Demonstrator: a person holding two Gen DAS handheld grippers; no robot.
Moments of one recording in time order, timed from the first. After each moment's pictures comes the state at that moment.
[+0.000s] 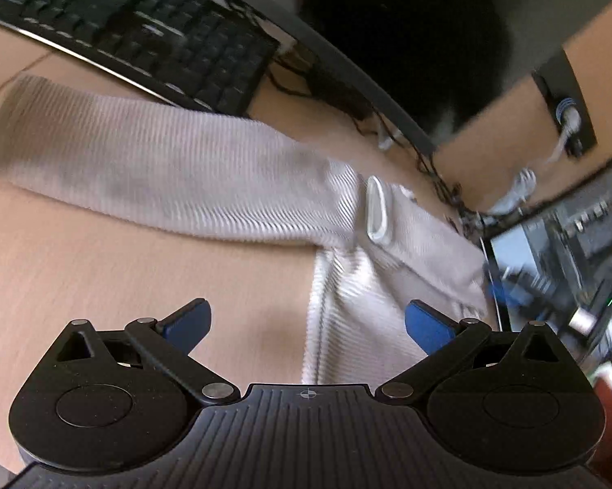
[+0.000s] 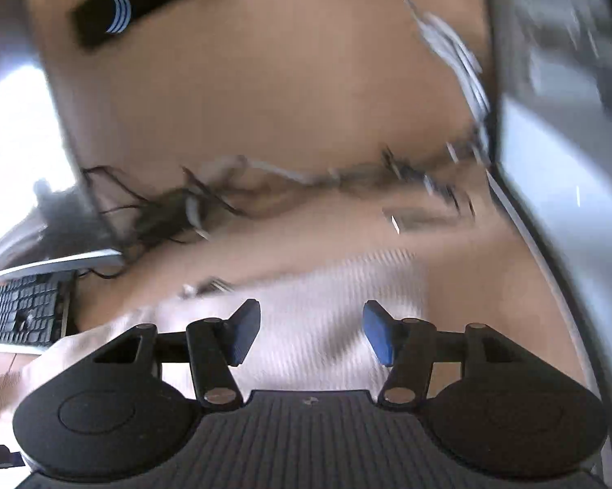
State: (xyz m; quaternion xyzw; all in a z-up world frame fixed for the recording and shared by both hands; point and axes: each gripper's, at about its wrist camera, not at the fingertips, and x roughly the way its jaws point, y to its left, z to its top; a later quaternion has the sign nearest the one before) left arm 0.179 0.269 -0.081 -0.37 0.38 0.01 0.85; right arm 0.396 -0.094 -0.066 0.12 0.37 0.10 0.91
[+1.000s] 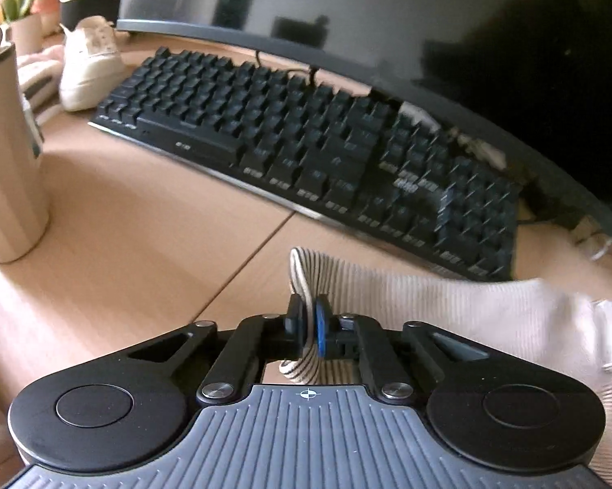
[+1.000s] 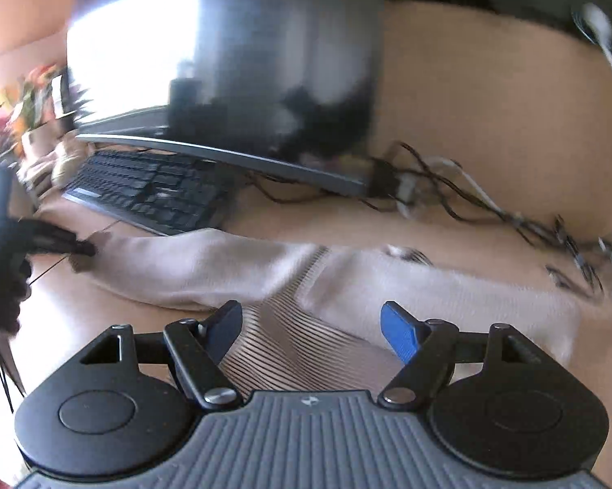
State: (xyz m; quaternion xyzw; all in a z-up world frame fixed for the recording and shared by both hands) left arm 0.181 0.364 -0.077 -0.23 0.34 0.25 0.88; right arm 0.318 0.056 -0.036 -0.10 0.30 0.31 0.90
